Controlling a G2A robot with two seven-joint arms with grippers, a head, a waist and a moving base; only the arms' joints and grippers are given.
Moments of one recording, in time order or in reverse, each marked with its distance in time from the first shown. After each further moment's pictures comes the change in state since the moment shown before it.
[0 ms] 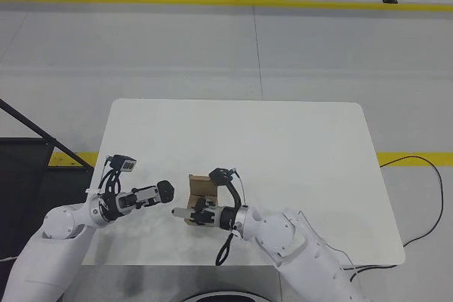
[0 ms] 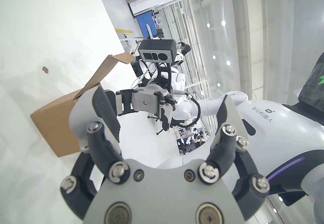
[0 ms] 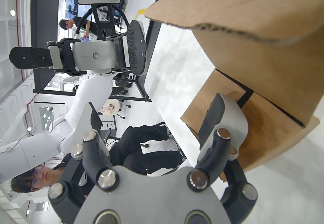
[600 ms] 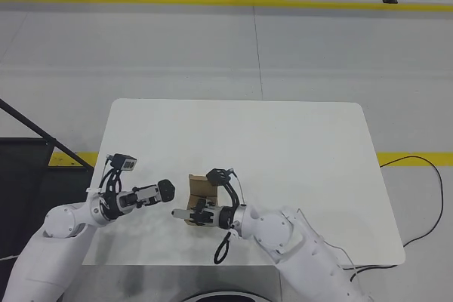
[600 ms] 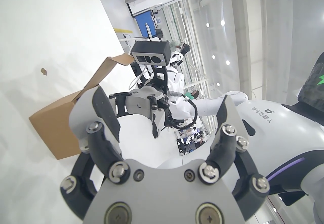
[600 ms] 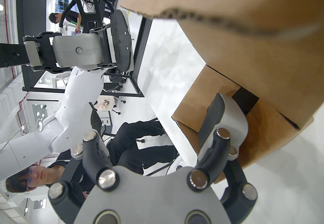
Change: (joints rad) left arm -0.009 -0.002 0.006 0.003 -0.006 -0.001 0.000; right arm 0.027 -0.007 -0.016 0.032 -0.022 0.015 0.024
